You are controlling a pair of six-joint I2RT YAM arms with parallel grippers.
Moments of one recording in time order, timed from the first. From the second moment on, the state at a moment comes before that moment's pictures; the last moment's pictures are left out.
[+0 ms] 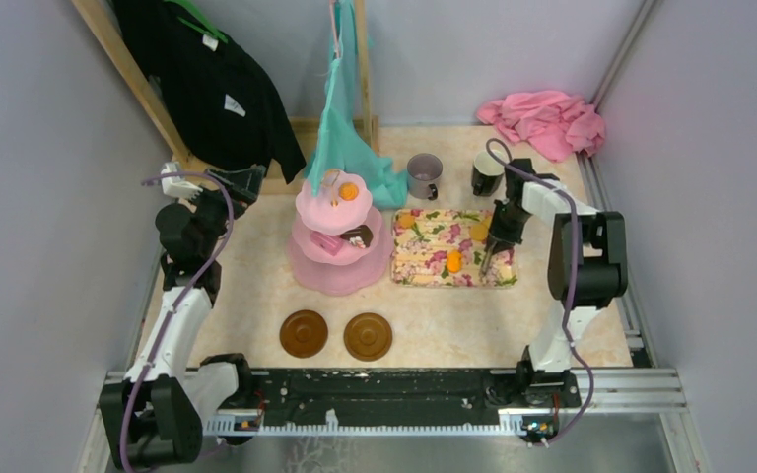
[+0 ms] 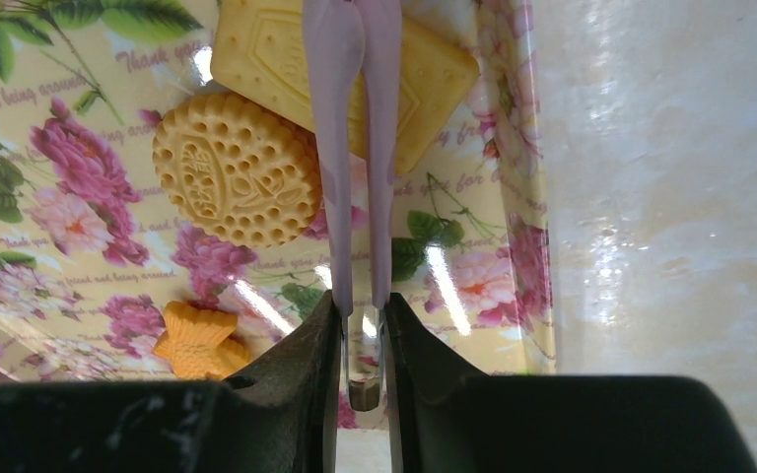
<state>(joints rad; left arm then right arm) 0.09 0.98 0.59 0.49 0.29 -0.85 0.03 1.82 1.22 -0.77 -0.11 0.38</state>
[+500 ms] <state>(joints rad) 0.09 0.98 0.59 0.49 0.30 -0.85 0.12 1.79 1.23 -0.83 -0.15 0.41</state>
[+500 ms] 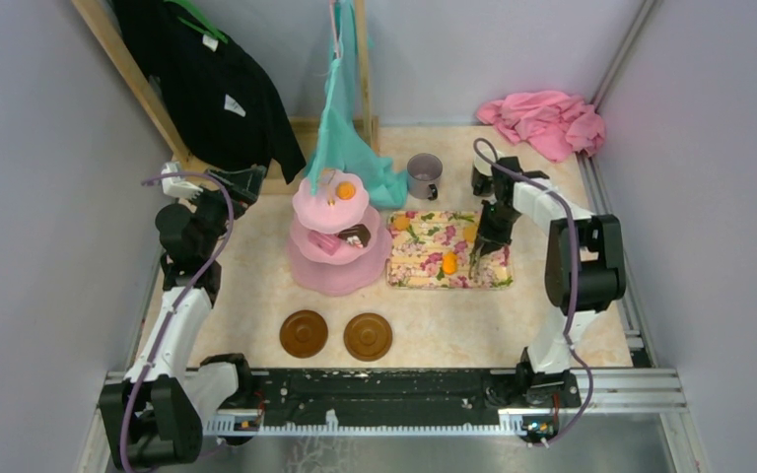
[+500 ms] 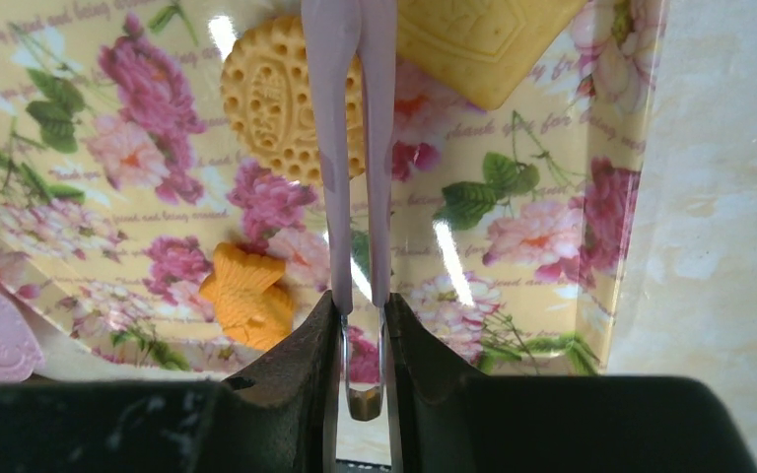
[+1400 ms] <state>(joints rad) 0.09 0.98 0.59 0.49 0.30 -0.85 0.51 1.49 1.12 -0.87 0.03 0.45</state>
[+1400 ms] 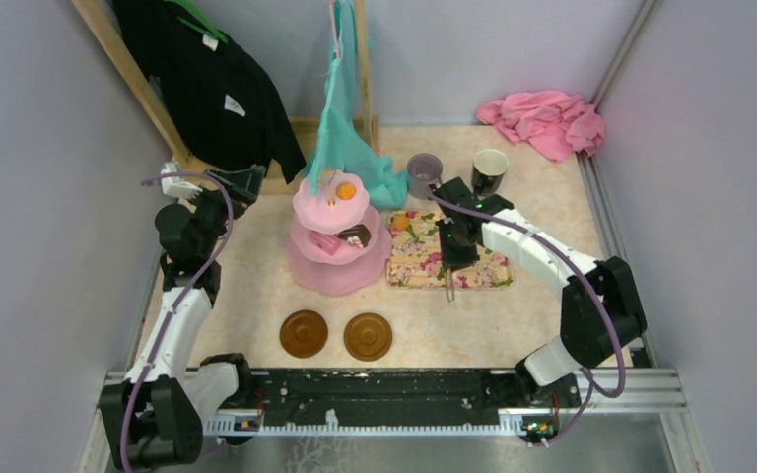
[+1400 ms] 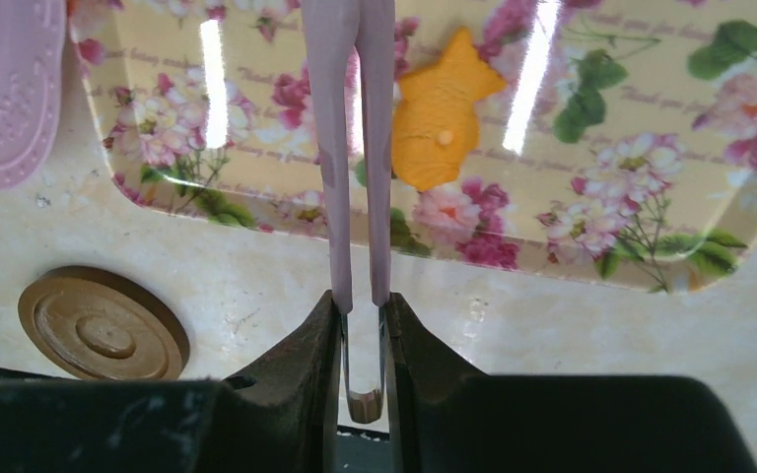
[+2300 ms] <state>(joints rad) 0.09 0.99 0.59 0.49 0.30 -0.84 0.65 1.73 1.13 -0.65 0.09 0.44</state>
